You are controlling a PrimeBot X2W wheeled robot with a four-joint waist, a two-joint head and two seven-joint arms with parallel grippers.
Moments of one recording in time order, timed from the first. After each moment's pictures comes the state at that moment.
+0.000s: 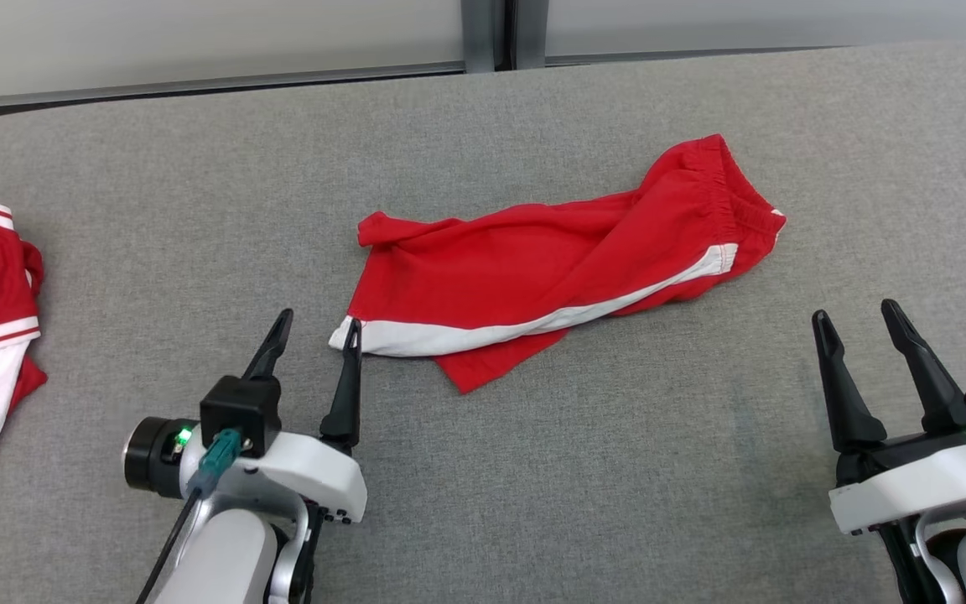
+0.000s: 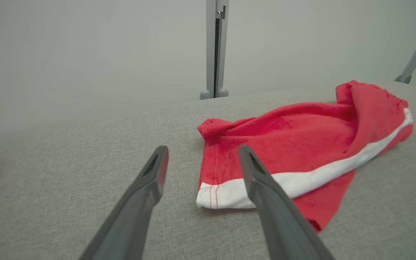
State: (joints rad) left arm -0.24 0.14 -0.33 0.23 -0.25 0.13 -0.18; right arm -0.11 -0.25 0.11 0.04 0.33 0.13 -0.08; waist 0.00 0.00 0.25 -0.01
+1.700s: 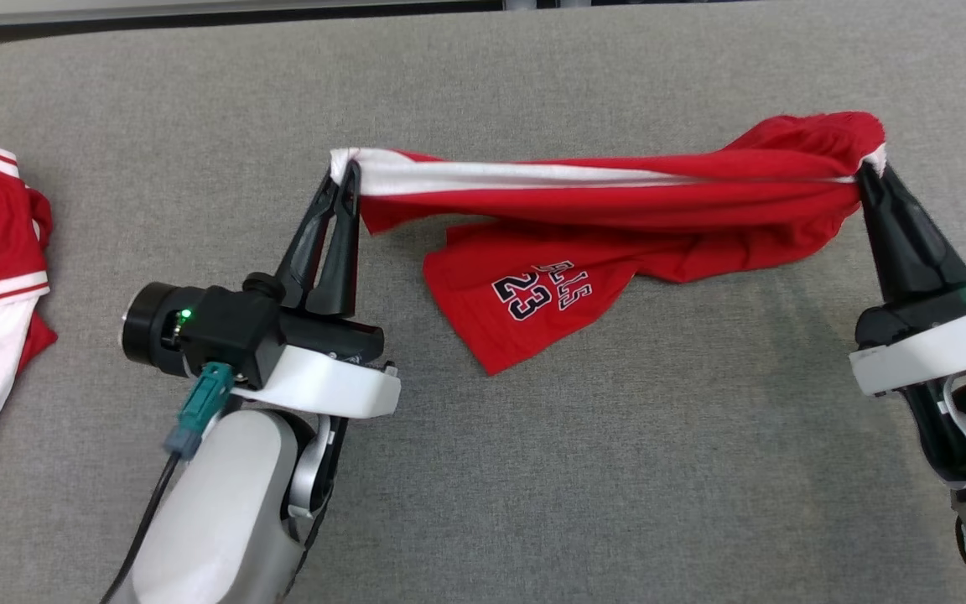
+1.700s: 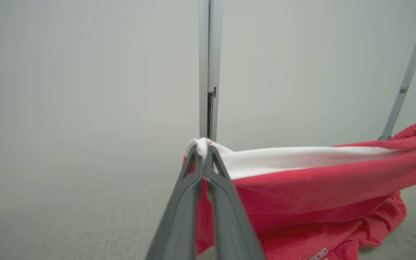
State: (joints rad) left arm -0.44 0.10 -0.37 0.17 -0.27 0.12 -0.26; right arm -0.46 -0.42 0.32 0.26 0.54 0.13 -0.19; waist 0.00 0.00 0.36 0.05
